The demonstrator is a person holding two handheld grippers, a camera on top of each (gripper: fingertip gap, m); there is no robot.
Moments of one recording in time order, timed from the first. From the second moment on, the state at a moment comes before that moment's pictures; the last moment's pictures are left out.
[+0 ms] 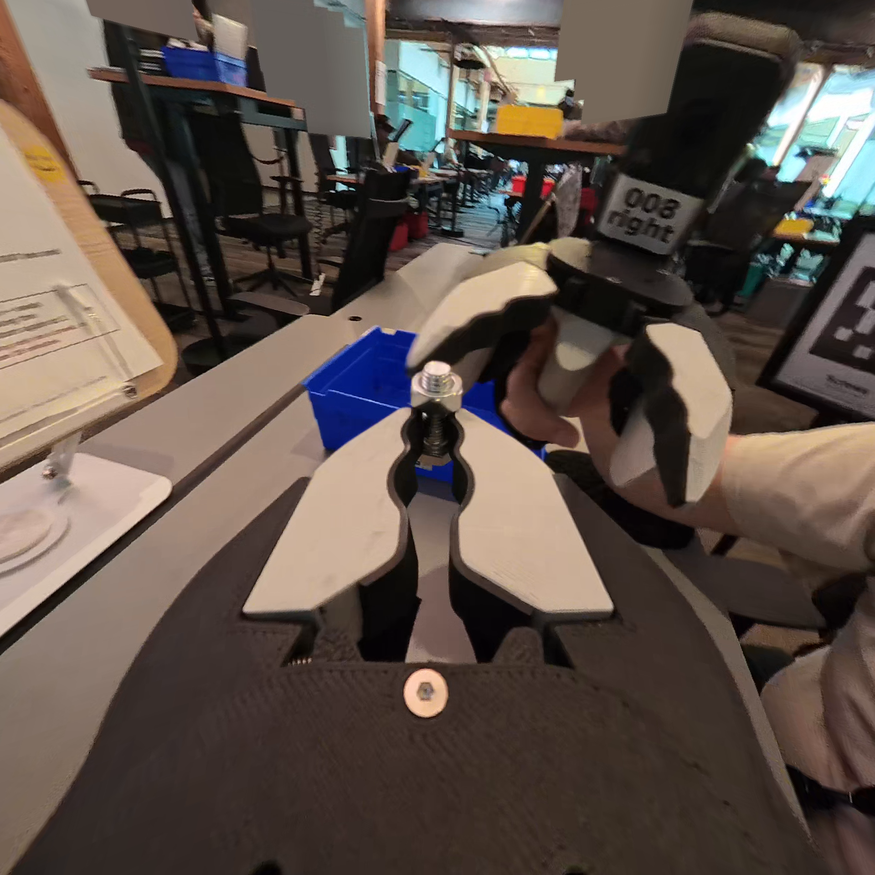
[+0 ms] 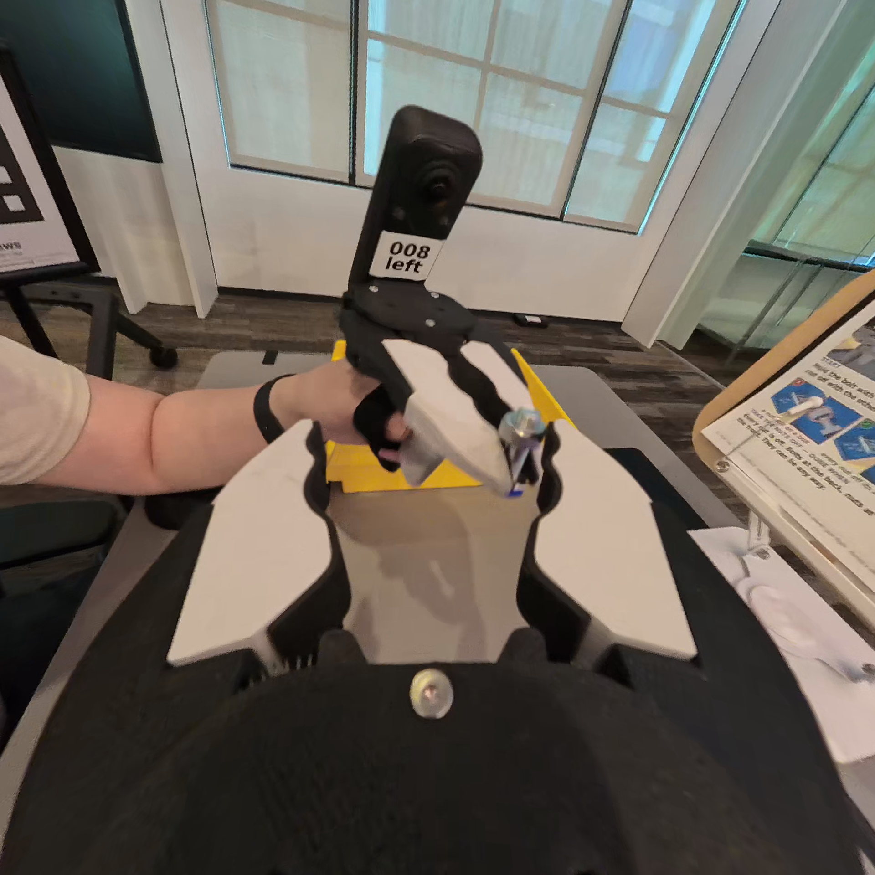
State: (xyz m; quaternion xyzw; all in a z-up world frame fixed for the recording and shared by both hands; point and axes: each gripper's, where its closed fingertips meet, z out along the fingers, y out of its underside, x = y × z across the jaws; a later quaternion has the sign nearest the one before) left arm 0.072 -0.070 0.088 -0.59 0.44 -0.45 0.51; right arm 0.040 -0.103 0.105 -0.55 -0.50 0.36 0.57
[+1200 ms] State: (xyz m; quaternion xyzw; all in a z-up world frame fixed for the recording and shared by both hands) left arm 0.087 -0.100 0.080 -0.57 0.47 -0.54 0.41; right arm 0.063 -0.087 0.107 -0.60 -0.43 0.47 0.49
